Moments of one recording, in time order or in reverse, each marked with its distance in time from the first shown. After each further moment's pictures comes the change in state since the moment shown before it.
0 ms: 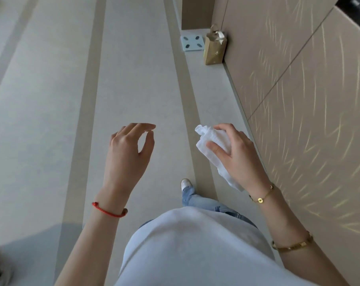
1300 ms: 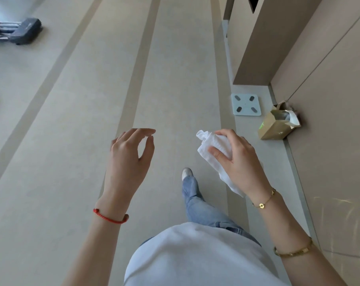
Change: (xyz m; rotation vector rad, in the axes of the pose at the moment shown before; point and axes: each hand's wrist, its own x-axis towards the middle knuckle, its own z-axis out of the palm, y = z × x) left_hand 0.752 -0.377 0.055 0.095 0.127 -0.101; right_hand 0.857 -0.116 0.184 0.021 -0.107 -0.148
